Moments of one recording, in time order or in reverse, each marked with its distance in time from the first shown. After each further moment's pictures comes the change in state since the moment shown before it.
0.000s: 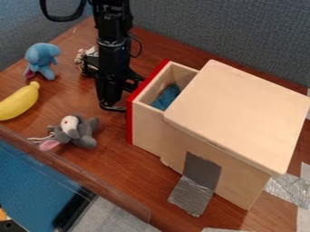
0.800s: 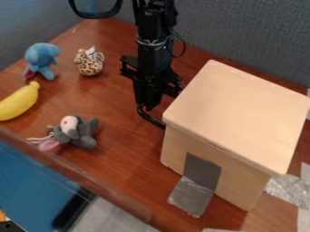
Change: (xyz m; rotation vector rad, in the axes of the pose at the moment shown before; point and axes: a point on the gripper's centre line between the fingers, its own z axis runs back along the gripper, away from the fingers) arm 0.003 -0.064 0.024 -0.041 -0.048 -0.103
